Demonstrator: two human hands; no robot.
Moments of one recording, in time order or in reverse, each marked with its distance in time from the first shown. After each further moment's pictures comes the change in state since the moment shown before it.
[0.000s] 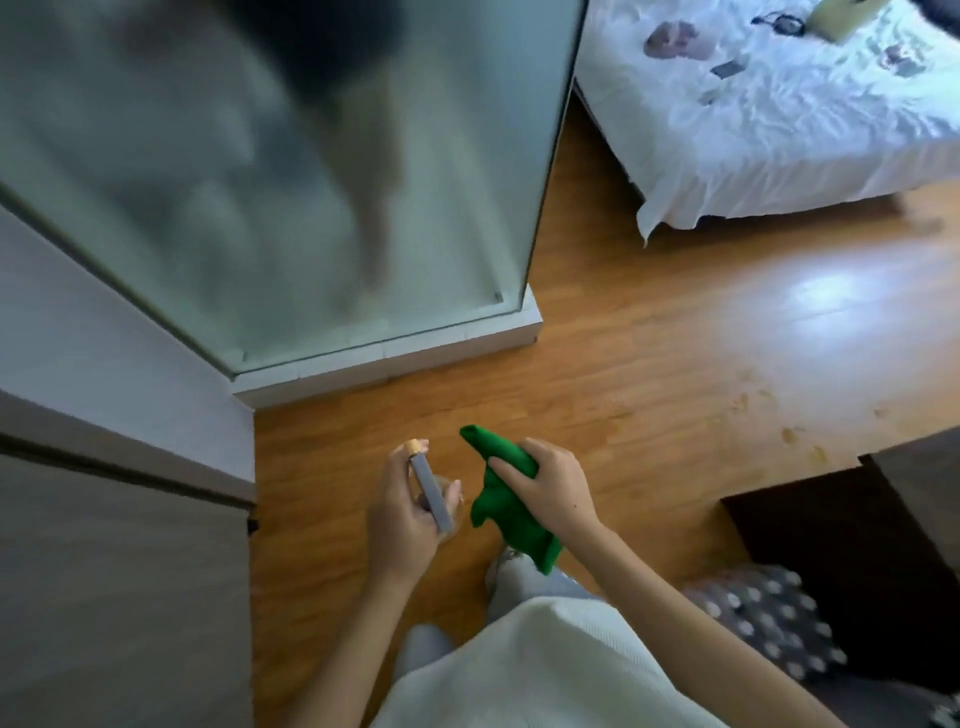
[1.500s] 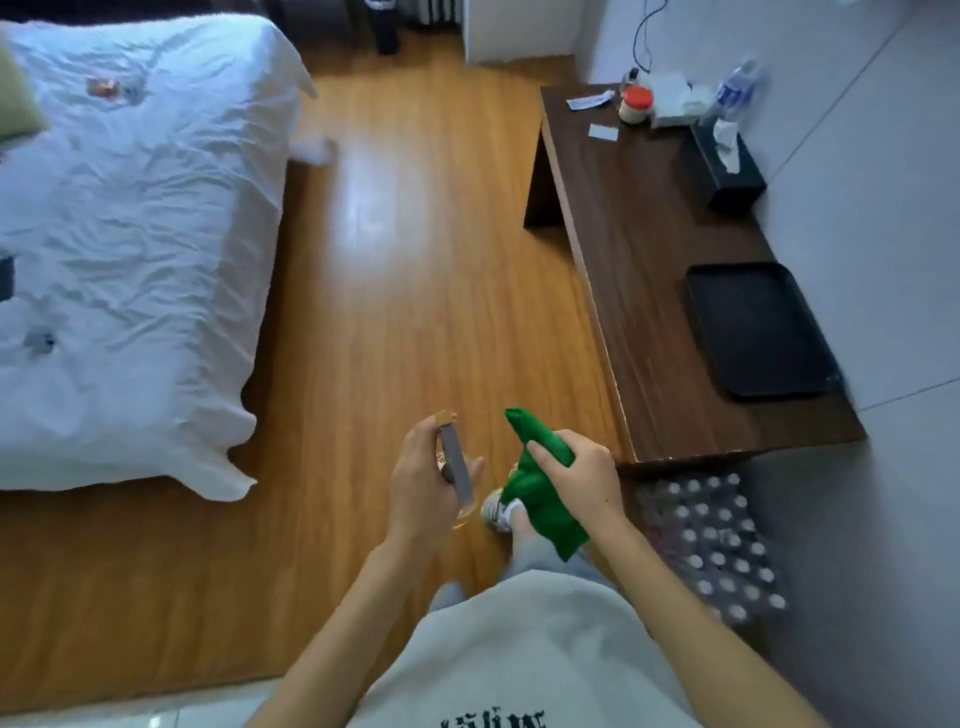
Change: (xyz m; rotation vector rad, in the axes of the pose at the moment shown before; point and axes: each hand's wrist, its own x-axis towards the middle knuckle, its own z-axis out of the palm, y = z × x) left_hand 0.463 0.379 0.707 -0.117 -1.263 0.724; right_hand 0.263 0.413 -0.462 0.407 1.115 1.055
